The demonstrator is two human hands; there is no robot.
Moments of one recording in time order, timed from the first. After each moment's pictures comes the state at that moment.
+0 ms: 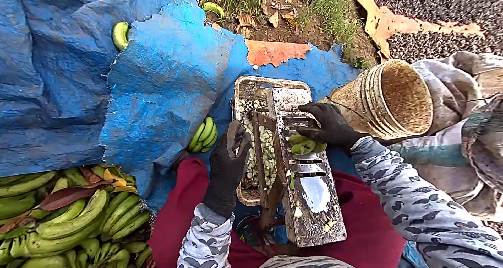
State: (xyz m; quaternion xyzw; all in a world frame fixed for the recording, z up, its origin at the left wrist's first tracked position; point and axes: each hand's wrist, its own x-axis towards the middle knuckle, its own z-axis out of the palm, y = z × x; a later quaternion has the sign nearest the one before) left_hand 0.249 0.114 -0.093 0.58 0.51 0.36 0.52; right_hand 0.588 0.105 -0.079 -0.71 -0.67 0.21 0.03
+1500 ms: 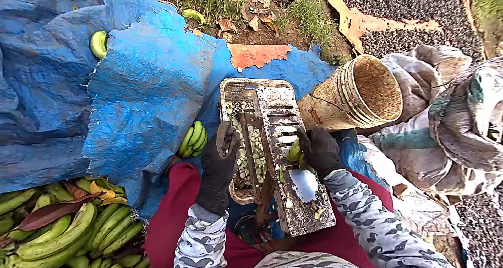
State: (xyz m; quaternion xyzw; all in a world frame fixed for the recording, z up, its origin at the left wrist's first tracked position) left_hand 0.252 0.109 -0.090 0.60 0.49 0.36 0.52; right_hand 0.514 0.021 -0.069 -0.88 -0.47 0.07 0.05
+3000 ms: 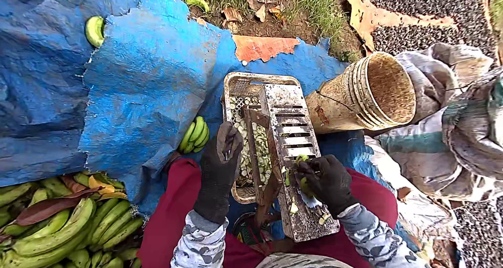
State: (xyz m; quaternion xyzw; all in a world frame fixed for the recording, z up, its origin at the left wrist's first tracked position) left_hand 0.245 0.109 -0.096 0.59 0.51 0.36 0.51; right_hand 0.498 -0.037 -0.089 -0.80 -0.59 -0.01 0.12
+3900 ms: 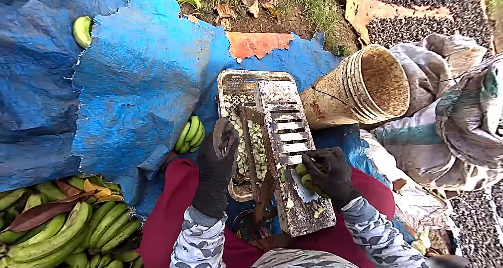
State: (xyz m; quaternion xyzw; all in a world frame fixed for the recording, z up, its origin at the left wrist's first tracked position) left_hand 0.256 0.110 -0.095 0.60 0.49 0.37 0.51; right_hand 0.520 -0.057 -0.098 -0.78 -0.58 0.00 0.24
